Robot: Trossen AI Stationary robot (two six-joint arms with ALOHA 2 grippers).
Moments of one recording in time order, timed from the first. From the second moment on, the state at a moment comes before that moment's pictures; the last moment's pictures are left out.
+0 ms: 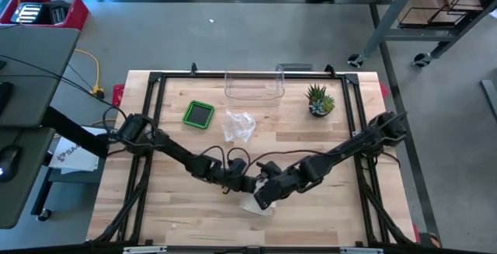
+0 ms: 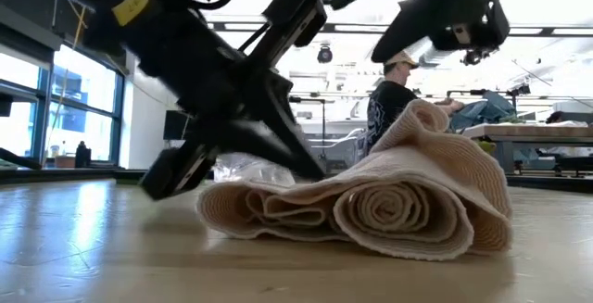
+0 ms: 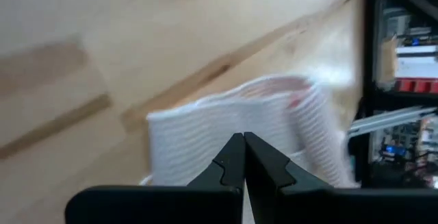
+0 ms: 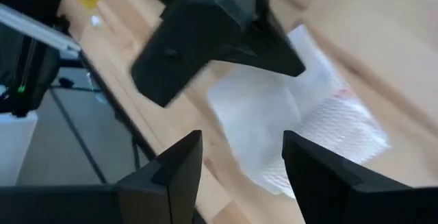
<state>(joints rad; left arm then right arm) -0.38 1.95 0.96 0.31 -0.19 -1.55 0.46 1.82 1.36 -0.49 0.11 1.34</state>
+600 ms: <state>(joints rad) -0.20 1.58 0.96 -0.07 -0.25 -1.24 0.46 1.62 1.36 -0.87 0.32 1.35</state>
